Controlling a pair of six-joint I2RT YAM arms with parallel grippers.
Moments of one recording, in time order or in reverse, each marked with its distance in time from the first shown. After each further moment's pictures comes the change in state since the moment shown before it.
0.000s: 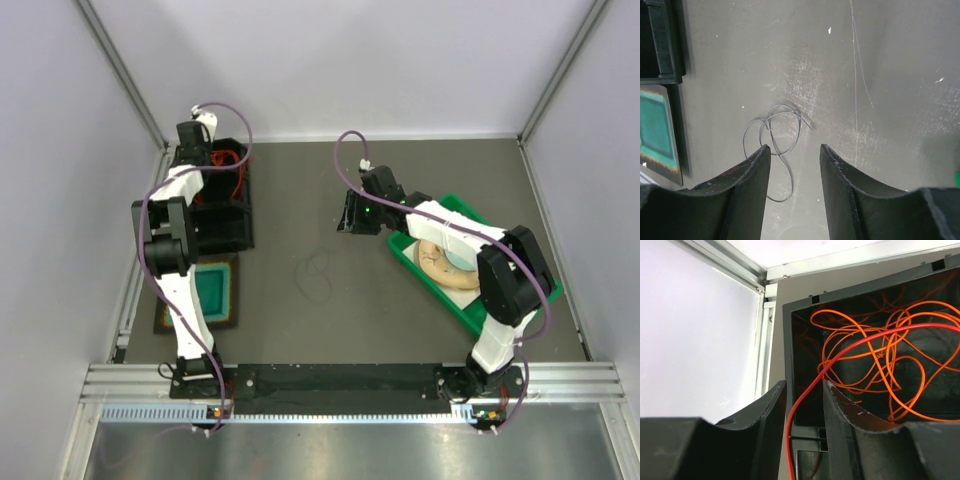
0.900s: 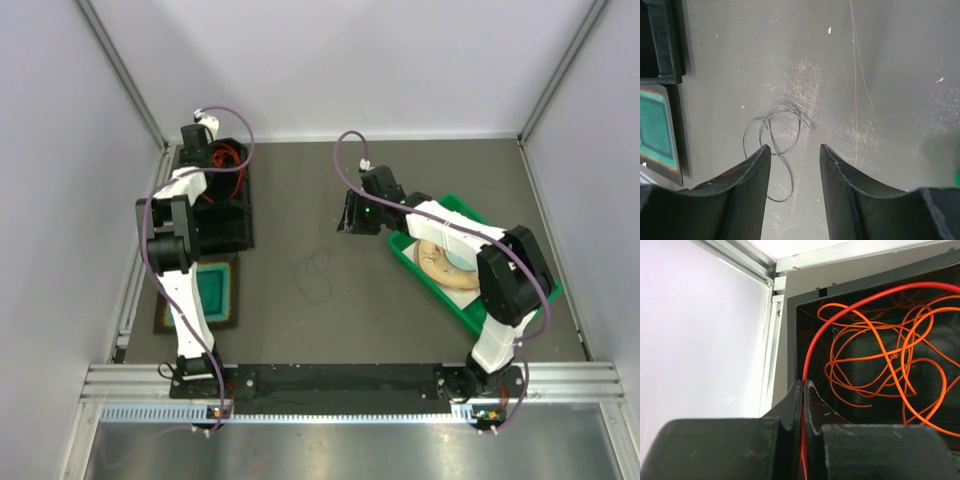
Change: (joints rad) left arm -0.011 0.039 0.002 0.035 -0.076 0.024; right arm 0.000 0.001 0.000 0.000 0.000 0.000
